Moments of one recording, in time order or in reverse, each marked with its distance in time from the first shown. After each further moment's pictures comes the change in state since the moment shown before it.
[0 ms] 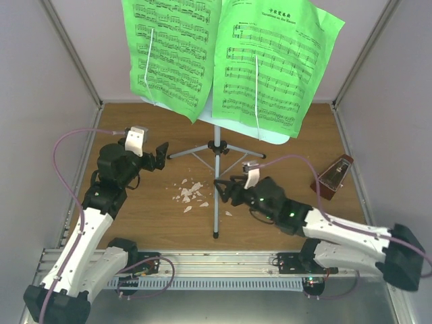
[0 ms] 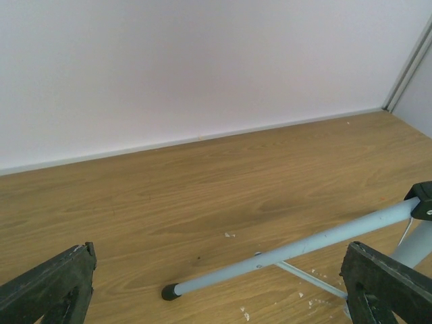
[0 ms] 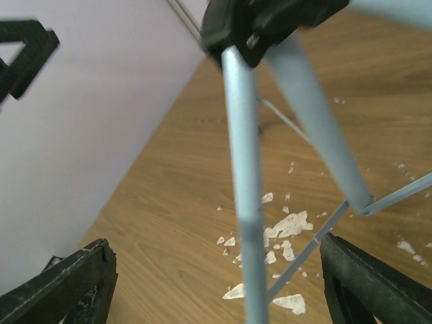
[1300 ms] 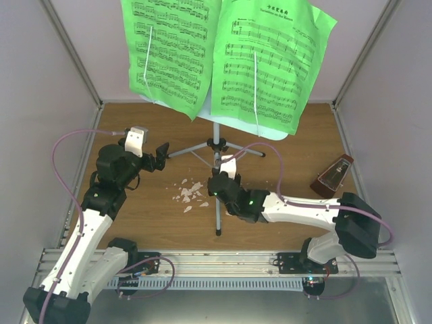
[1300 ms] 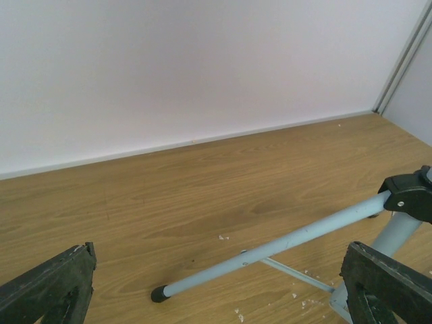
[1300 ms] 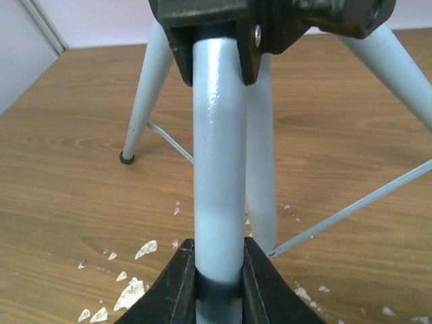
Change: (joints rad) left arm 0.000 -0.013 0.000 -0.002 0.023 -0.001; right arm 0.185 0.510 0.378 -0.212 0.612 -0.055
